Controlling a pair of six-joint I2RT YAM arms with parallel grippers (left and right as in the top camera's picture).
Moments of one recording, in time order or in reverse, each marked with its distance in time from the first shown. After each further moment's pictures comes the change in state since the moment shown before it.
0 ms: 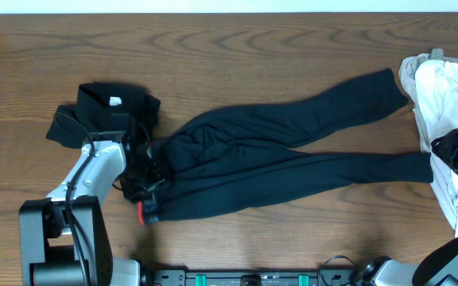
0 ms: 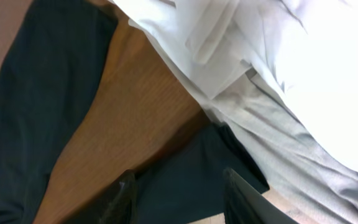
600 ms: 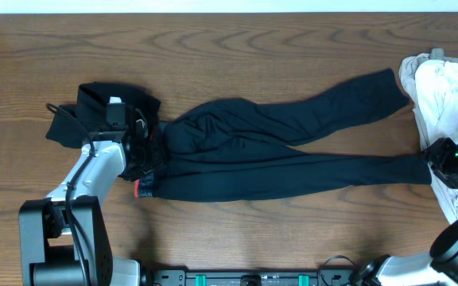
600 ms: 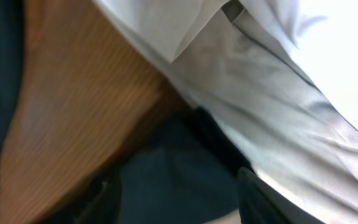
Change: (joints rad) left arm 0.001 0.000 0.000 0.256 -0.075 0.019; right arm 0.000 0.188 0.000 -0.014 0.043 0.023
